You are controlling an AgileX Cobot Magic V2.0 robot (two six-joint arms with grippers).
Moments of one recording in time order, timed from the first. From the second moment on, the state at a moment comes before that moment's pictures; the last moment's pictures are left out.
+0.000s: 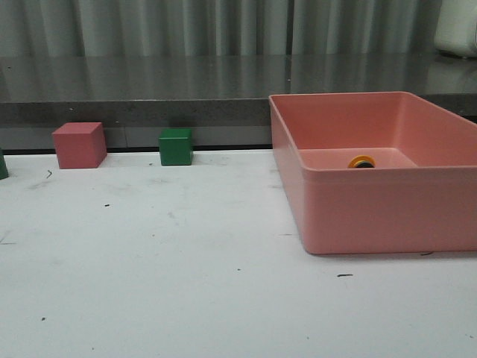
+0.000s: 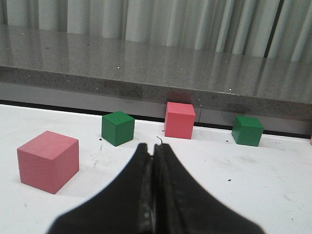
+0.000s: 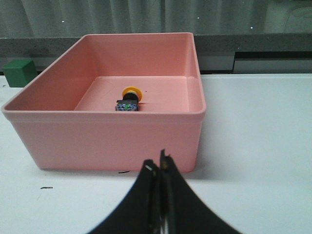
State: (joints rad) left arm 0.03 0.00 0.01 -0.01 0.09 -0.09; right arm 0.08 -0.01 0.03 0.02 0.20 0.07
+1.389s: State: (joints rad) left arm 0.03 0.00 0.01 -0.01 -0.04 -0.09; right arm 0.08 -0.01 0.03 0.02 0.14 0.07
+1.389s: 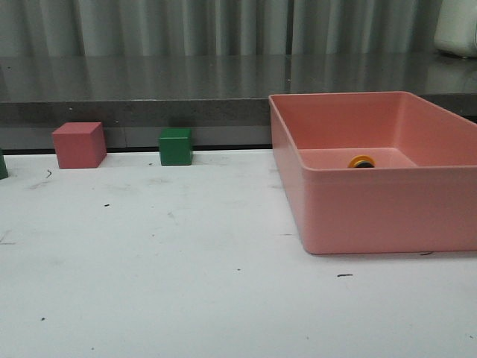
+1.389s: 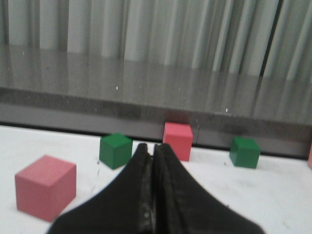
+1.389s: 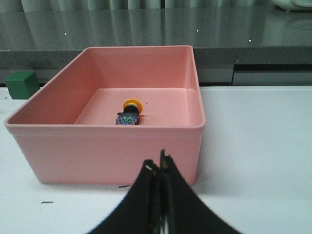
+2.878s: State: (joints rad) left arm 0.03 0.38 -0.46 0.01 0.26 -0.09; right arm 0.08 0.48 -0.52 0.06 0.39 0.07
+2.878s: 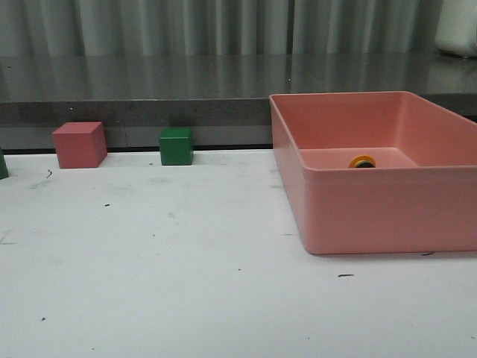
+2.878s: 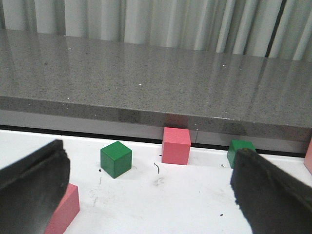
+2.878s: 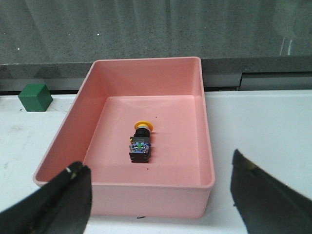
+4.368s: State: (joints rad) left arm 0.03 0.38 -0.46 0.01 0.26 -0.09; right arm 0.16 2.01 -1.49 0.13 0.68 0.11
